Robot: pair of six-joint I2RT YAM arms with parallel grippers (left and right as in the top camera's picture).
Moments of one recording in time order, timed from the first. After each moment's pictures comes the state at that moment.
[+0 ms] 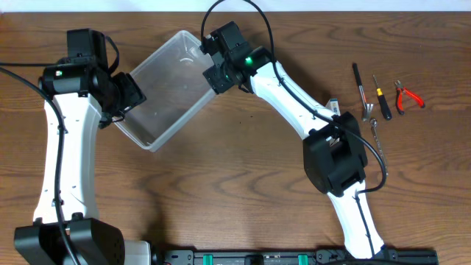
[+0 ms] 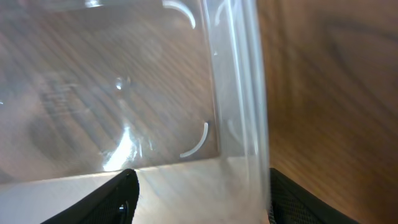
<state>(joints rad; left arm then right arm) 0.11 1.58 1.52 -1.19 0.01 -0.49 0.60 2.35 2.06 -0.69 -0.07 -0.04</state>
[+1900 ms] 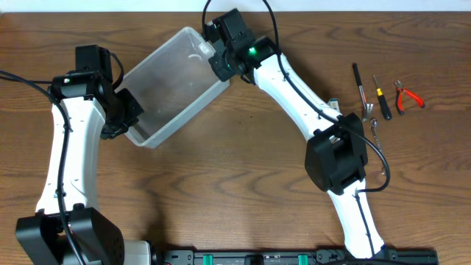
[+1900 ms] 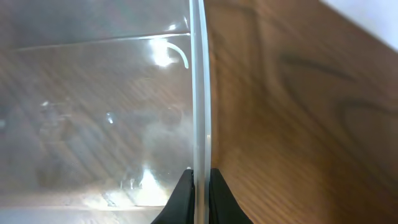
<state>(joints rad) 0.13 1.59 1.40 -1.17 0.01 -0.52 0.58 2.36 2.20 -0.75 -0.03 -0.06</state>
